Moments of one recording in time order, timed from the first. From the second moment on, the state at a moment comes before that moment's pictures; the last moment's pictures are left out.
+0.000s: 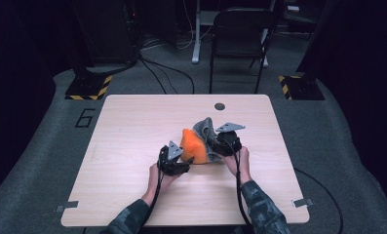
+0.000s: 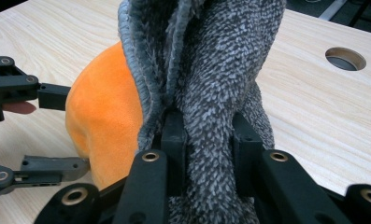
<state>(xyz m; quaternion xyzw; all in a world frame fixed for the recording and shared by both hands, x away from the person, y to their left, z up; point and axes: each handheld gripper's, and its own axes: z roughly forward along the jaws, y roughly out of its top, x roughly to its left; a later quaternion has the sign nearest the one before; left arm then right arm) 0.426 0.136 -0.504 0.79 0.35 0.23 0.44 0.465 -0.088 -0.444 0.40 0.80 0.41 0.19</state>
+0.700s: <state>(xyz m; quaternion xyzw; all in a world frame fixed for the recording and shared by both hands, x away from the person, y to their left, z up) 0.424 0.142 -0.496 0.77 0.38 0.21 0.46 0.457 -0.089 -0.428 0.40 0.78 0.44 0.21</state>
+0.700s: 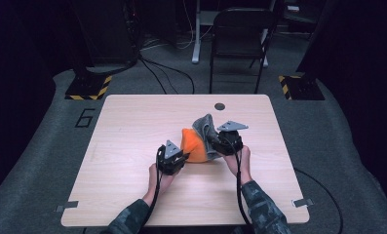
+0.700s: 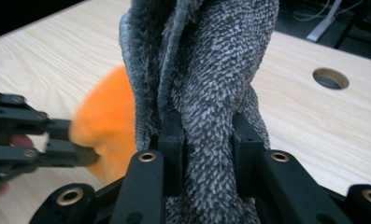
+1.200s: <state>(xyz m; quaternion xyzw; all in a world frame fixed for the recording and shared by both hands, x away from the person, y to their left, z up) 0.416 0.136 -0.488 0.77 0.39 0.18 0.47 0.435 -0.038 -0.431 0.35 0.81 0.40 0.25</state>
